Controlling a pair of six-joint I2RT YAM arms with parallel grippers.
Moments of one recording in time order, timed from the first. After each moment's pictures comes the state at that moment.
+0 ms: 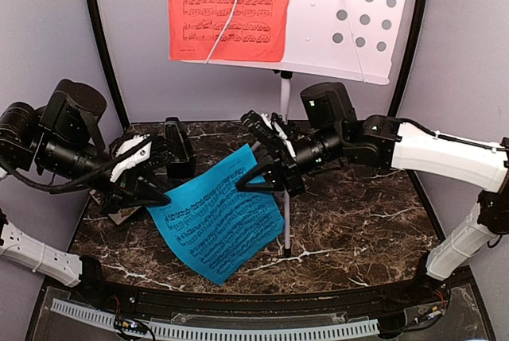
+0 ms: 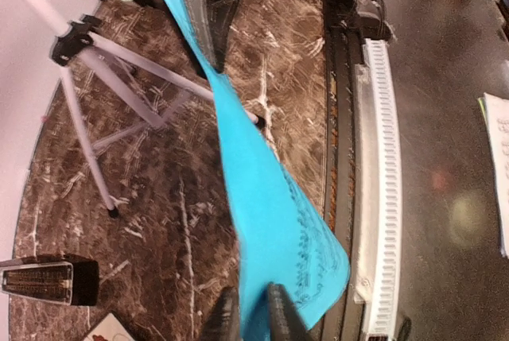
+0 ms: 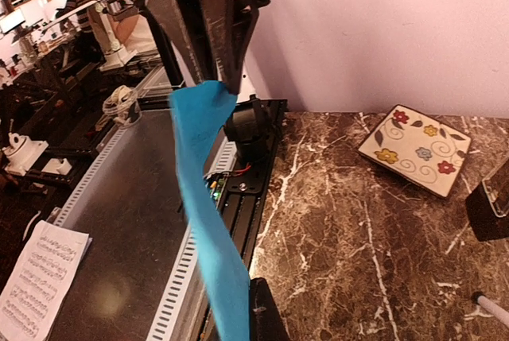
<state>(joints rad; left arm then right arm) -1.19 1.06 1.50 -1.23 0.08 0.28 1.01 1.51 1.35 -0.30 -0.84 -0.17</state>
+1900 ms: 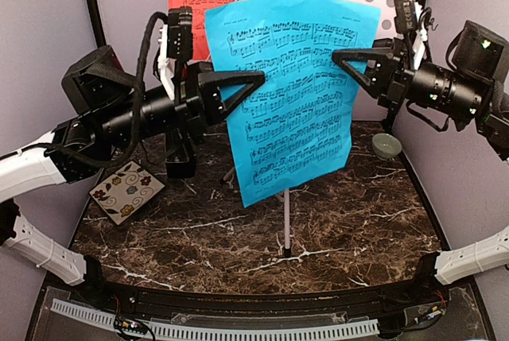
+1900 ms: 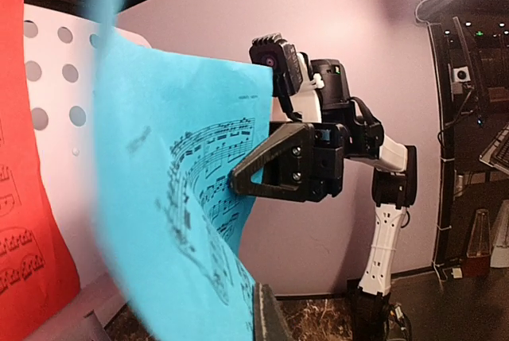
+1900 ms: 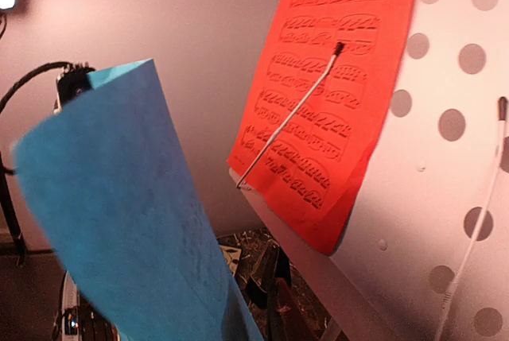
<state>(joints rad) -1.18 1.25 1.36 0.13 0.18 0.11 1.00 1.05 1.51 -0.37 -0.18 -0.10</state>
